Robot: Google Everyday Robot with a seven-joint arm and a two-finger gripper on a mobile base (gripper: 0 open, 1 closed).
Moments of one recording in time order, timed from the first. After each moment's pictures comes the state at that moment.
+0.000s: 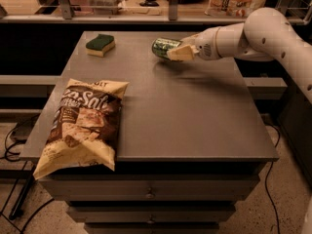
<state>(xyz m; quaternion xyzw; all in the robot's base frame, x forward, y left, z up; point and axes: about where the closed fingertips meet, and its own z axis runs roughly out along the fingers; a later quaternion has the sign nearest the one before) 0.747 -0.069 0.891 -0.40 0.74 0.24 0.49</state>
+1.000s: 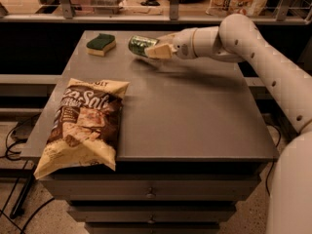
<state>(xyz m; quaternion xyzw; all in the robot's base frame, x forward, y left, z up) 0.771 -0.003 0.886 -0.42 0.69 0.30 0.51</state>
